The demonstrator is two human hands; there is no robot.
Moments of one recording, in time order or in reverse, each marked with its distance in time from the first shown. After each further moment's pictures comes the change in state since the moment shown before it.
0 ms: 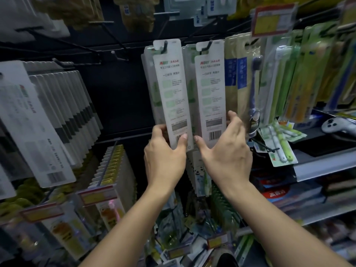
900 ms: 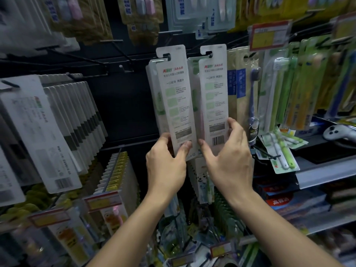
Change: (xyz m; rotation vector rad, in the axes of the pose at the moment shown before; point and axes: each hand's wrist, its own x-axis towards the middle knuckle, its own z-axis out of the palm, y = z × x) left_hand -0.006 0.007 -0.014 -0.100 -0.100 0.066; right_hand -0.002 -0.001 -0.007 0.173 0.035 -0.044
